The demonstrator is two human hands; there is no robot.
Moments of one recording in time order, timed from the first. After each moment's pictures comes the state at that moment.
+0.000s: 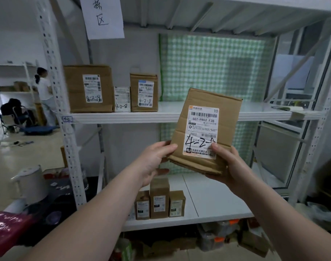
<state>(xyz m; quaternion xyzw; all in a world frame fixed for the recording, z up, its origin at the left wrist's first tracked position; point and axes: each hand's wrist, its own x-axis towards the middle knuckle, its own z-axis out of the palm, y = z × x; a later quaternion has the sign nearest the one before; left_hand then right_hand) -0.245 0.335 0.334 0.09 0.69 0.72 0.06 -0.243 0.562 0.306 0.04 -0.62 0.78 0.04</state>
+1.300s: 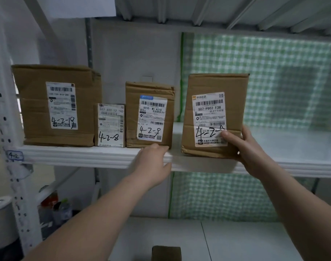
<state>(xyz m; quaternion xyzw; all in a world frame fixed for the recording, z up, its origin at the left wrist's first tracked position) -0.600 0.299 0.351 0.10 0.95 0.14 -0.27 -0.638 0.560 0.389 0.19 -0.70 0.68 0.12</state>
